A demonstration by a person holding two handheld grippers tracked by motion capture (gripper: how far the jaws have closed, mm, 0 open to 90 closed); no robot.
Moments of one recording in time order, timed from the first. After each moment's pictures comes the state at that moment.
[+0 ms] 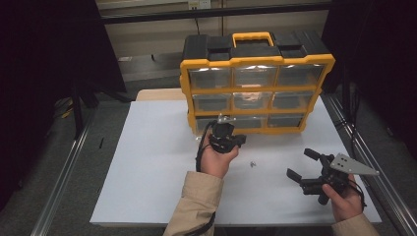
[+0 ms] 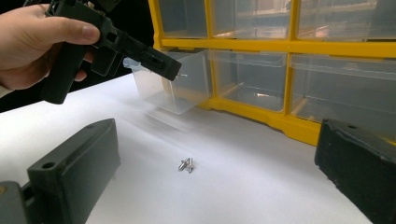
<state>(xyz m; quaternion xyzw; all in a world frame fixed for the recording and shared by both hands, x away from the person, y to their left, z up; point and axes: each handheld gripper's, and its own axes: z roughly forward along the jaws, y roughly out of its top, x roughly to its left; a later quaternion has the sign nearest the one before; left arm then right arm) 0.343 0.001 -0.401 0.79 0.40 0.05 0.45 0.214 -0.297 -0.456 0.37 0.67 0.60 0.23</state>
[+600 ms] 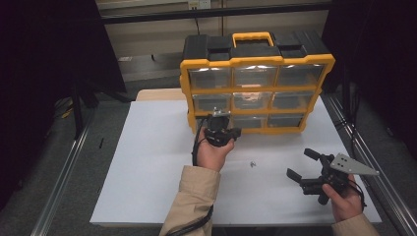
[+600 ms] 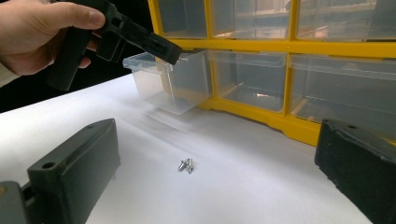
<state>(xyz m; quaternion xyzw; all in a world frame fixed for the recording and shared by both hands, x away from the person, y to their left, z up) 0.355 0.012 -0.390 0.78 0.41 0.07 0.46 0.215 -0.297 -0.456 0.37 0.67 0.60 0.23</state>
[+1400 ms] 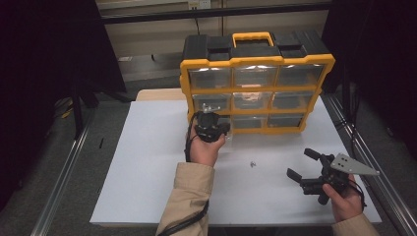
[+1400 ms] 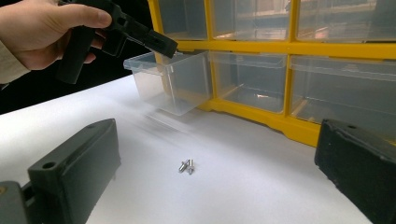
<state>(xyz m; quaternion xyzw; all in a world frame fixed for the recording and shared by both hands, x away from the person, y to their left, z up) 0.366 0.032 -0.389 0.77 0.45 0.11 0.44 0.214 -0.297 -0.456 0.37 0.66 0.61 0.23</state>
